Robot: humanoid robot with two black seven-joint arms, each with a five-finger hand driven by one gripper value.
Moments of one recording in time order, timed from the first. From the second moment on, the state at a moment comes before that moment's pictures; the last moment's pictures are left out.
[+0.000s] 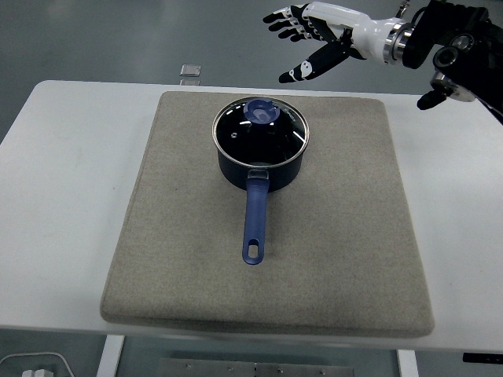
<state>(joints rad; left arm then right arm) 0.02 0.00 -0.13 -0.11 0.08 -0.04 -0.03 1.38 -0.28 0.22 0.79 -0.84 0.31 0.15</state>
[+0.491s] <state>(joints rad) 0.02 0.00 -0.13 -0.11 0.08 -0.04 -0.03 1.44 -0.20 0.09 0.80 -1.19 0.25 0.15</state>
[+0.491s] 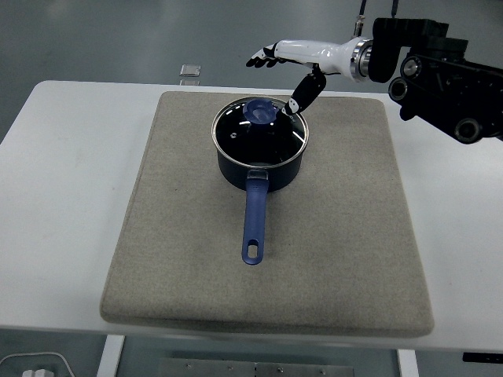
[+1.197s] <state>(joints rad) 0.02 0.00 -0.13 -0.11 0.08 -0.04 -0.03 1.51 -0.15 -0.02 0.81 -1.32 0.27 0.15</state>
